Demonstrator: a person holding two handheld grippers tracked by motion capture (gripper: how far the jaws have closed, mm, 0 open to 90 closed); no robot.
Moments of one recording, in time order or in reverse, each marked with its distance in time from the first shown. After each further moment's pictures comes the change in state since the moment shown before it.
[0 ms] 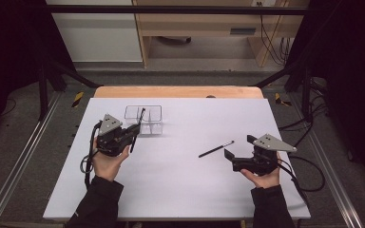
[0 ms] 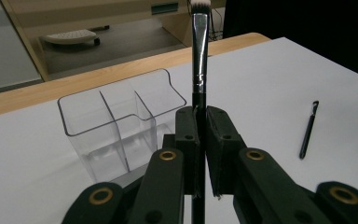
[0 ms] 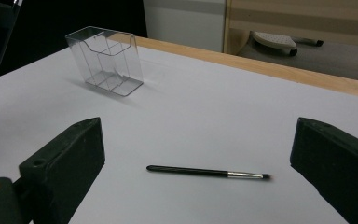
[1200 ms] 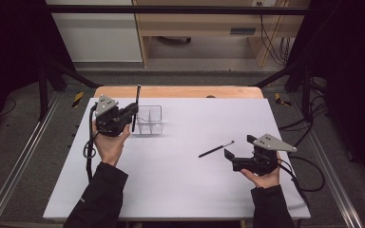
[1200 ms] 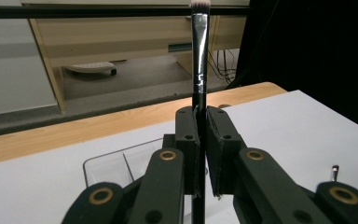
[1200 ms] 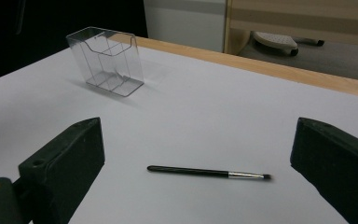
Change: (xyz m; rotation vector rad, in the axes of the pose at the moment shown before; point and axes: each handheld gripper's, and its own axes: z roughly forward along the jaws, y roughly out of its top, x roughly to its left) left arm 0.017 0.040 0.014 -0.134 0.057 -0.055; right arm 0.000 0.000 0.000 -0.001 0.003 0.002
